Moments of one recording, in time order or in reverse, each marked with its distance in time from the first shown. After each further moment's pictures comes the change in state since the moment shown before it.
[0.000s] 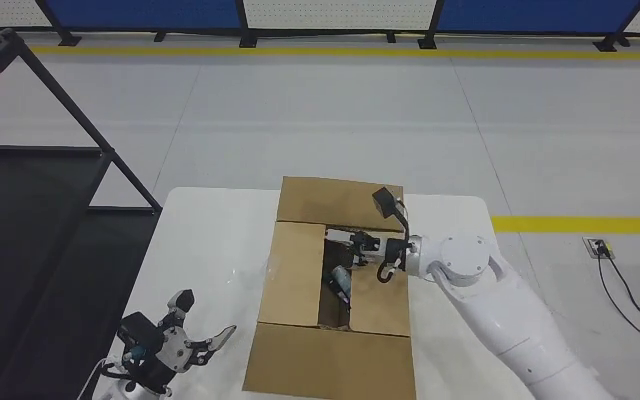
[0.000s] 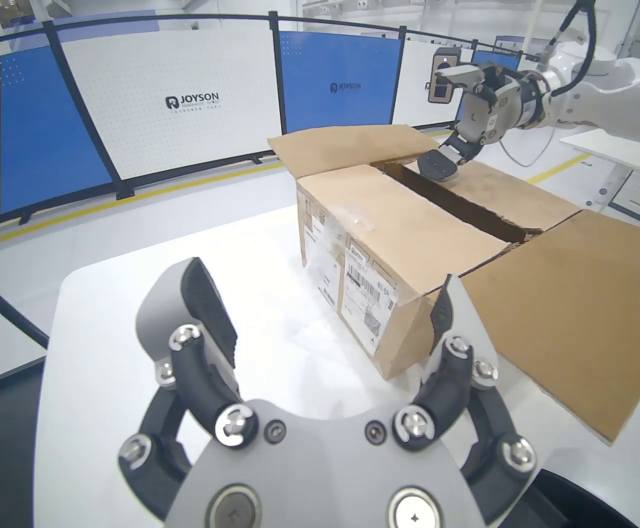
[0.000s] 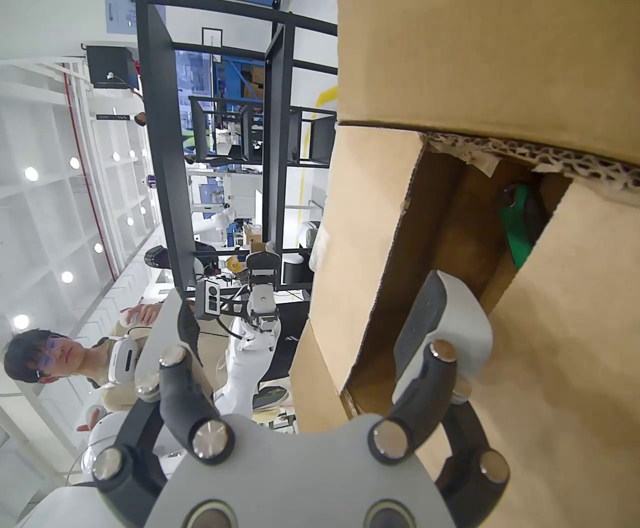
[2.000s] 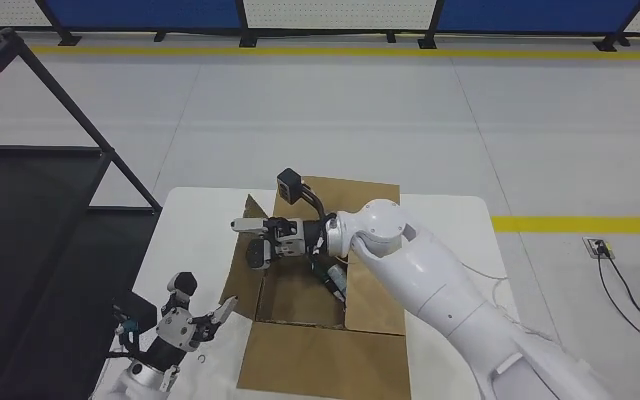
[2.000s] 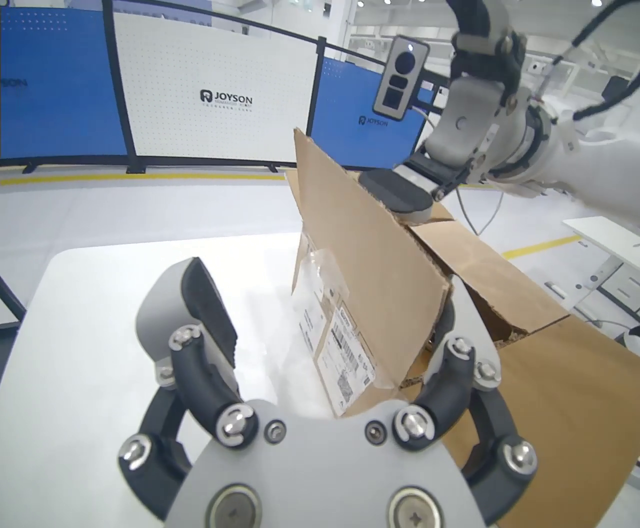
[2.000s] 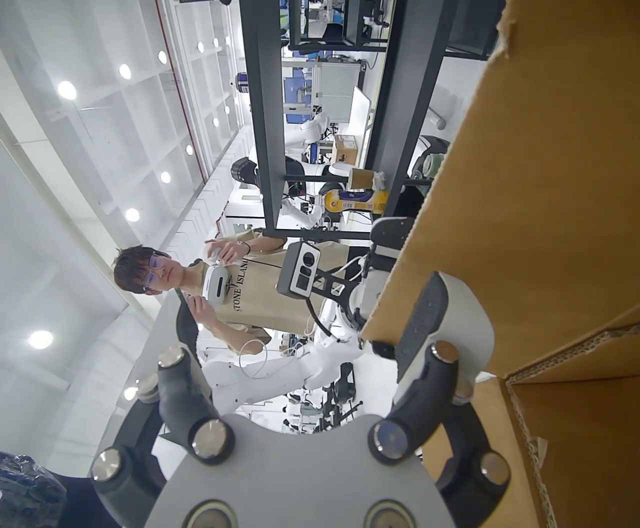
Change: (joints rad) left arm -0.034 -0.020 0.061 -0.101 -0.286 0.197 -0.131; right arm 0.319 -0.359 -0.252 0.405 0.389 -0.152 0.211
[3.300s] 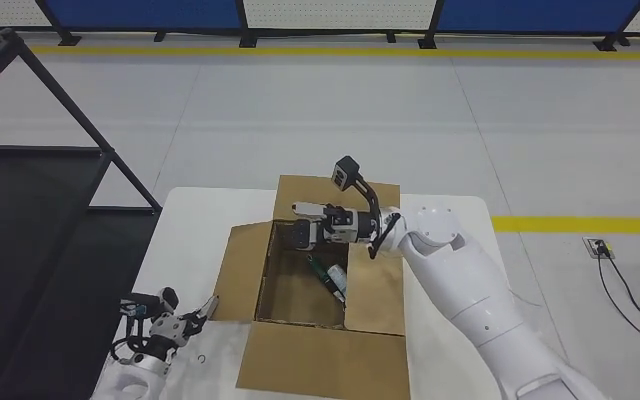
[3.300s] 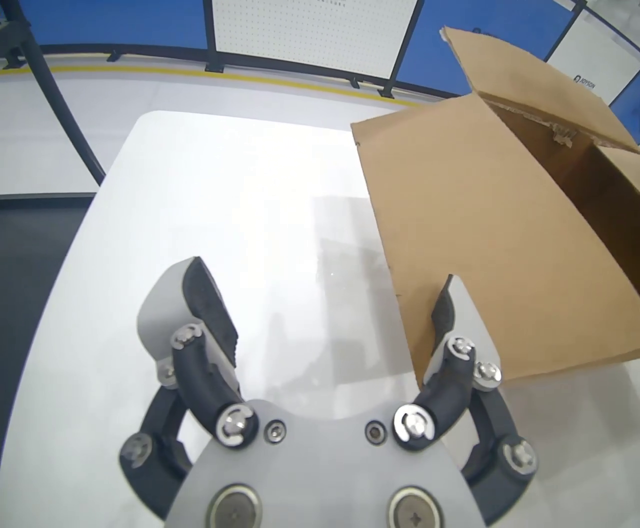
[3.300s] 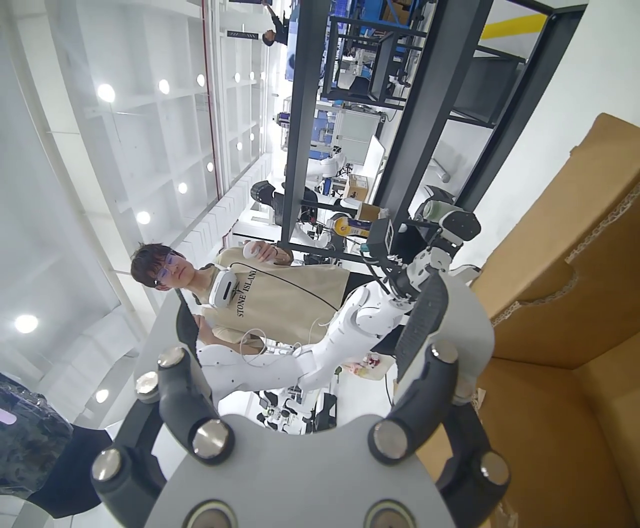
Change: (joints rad) left arm -0.091 -0.007 0.002 0.258 0.046 0.128 -0.121; right arm -0.165 0.119 0.325 -0.145 -0.171 -0.051 0.081
